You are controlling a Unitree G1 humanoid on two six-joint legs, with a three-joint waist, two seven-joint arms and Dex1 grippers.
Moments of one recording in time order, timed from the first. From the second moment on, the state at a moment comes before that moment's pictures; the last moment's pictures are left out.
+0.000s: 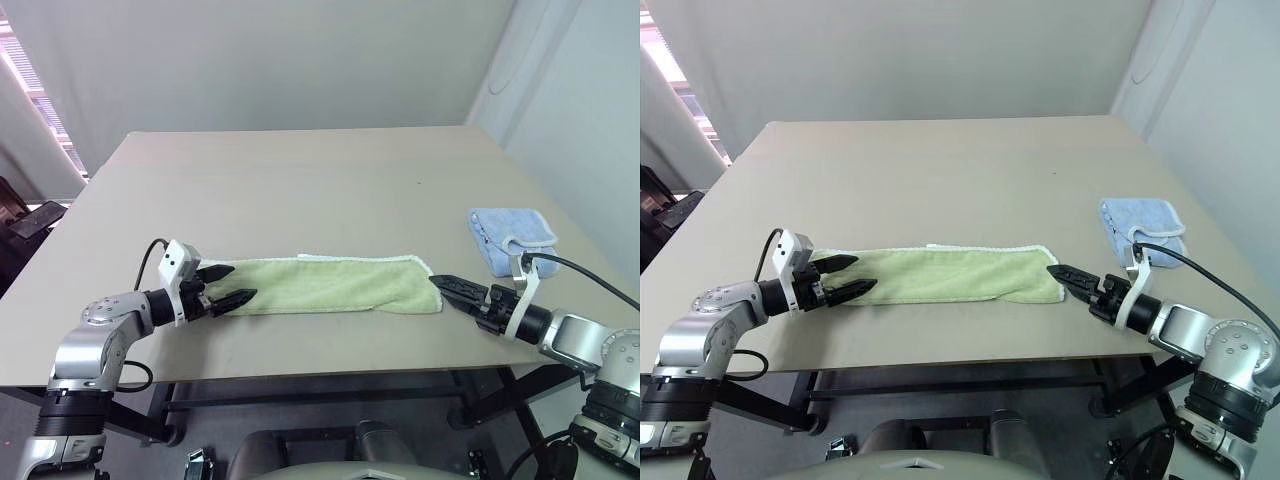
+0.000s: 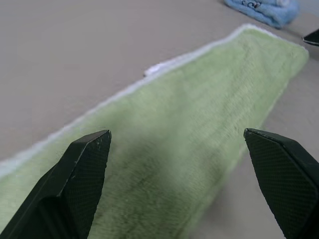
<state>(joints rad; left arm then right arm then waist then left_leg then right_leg) -0.16 0.63 0.12 0.02 -0.46 0.49 -0.98 -0.24 -0.46 -0.70 0.00 1.01 1.59 0.42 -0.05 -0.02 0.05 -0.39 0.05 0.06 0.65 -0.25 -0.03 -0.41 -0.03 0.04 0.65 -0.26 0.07</state>
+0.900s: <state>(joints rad) -0.16 0.62 0.09 0.00 -0.44 0.49 -0.96 -0.26 -0.39 -0.67 0.11 1.17 1.57 0.13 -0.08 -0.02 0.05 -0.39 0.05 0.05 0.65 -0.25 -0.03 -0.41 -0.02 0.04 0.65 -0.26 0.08</state>
